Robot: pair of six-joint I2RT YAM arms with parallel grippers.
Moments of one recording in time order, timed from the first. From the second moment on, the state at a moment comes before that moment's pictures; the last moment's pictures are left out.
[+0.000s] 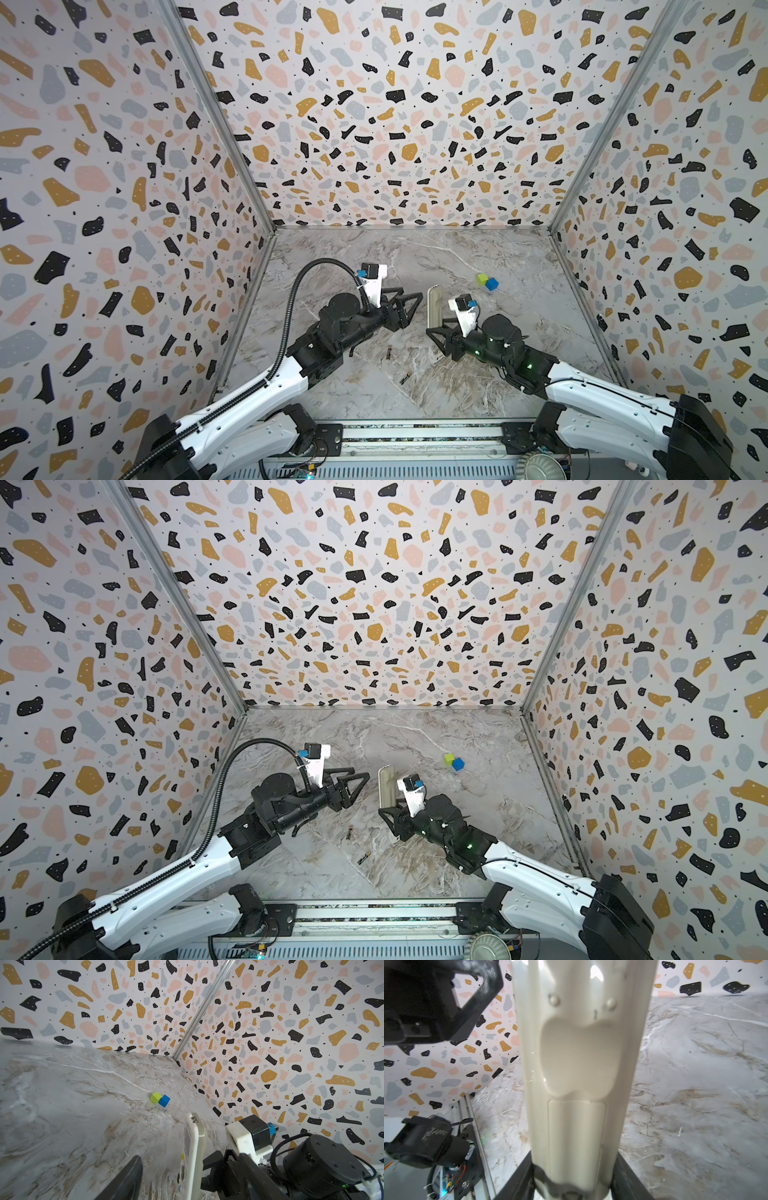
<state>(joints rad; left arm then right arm) -0.78 0.98 0.71 0.14 0.13 -0.57 0.89 0.99 0.49 0.18 -0.07 0.37</state>
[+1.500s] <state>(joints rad) -0.86 1.25 0.72 0.25 0.02 -0.59 0.98 1.12 0.55 0.15 0.07 0.36</state>
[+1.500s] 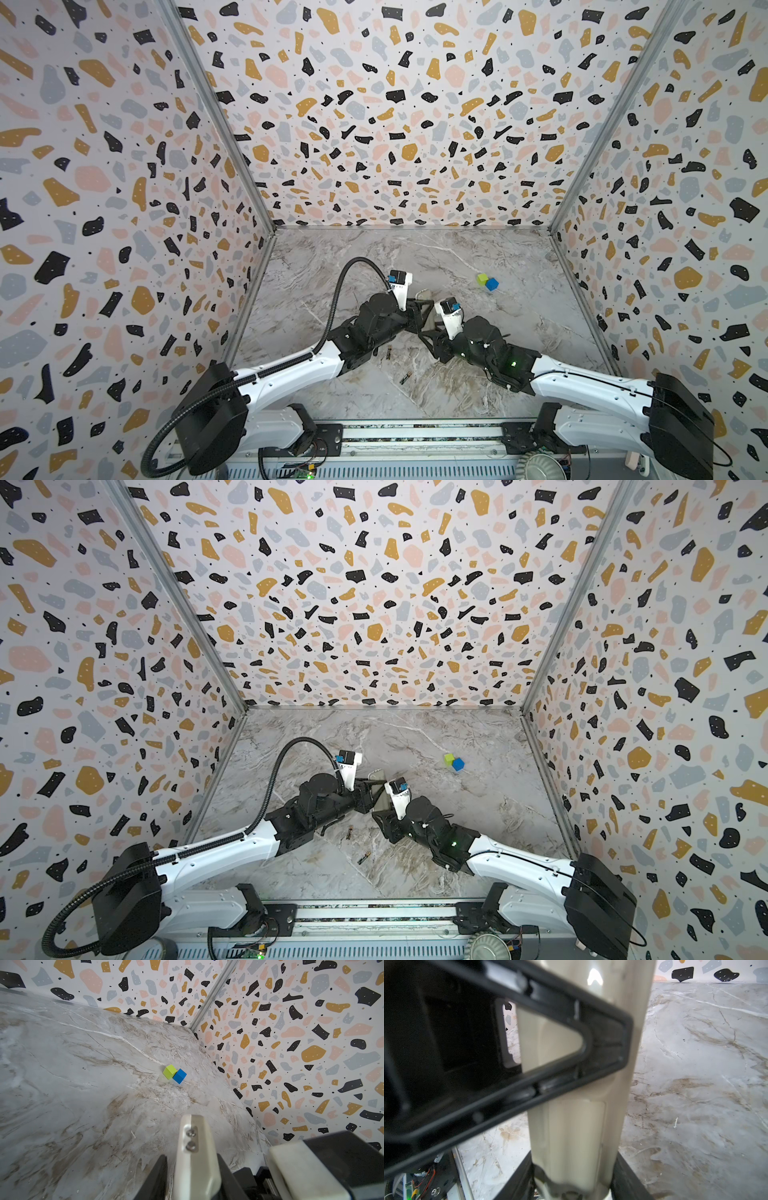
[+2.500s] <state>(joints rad) -0.86 1.28 0.78 0.24 -0.01 -0.56 1.00 1.13 0.55 0.16 0.08 0.36</state>
